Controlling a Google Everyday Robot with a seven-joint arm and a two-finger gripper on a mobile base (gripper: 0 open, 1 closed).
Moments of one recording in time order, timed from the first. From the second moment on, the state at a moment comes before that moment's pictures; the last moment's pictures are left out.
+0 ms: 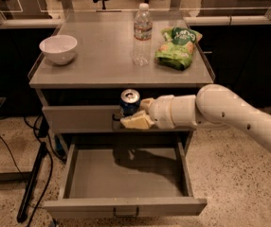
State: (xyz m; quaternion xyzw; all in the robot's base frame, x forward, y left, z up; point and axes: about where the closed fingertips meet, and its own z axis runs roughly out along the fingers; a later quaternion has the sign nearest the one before) arm 0.578 -0.004 0.748 -0.47 0.71 0.28 0.45
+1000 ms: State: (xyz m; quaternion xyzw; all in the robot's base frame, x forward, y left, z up) arm 0.592 0.007 0.791 -0.47 0.69 0.31 0.47
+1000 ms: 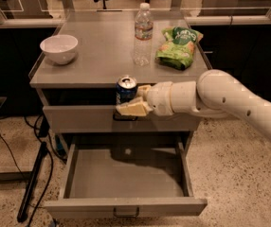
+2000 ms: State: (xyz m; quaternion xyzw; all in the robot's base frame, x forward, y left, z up) arm 0.620 0.022 0.893 -0.51 0.65 0.29 0.49
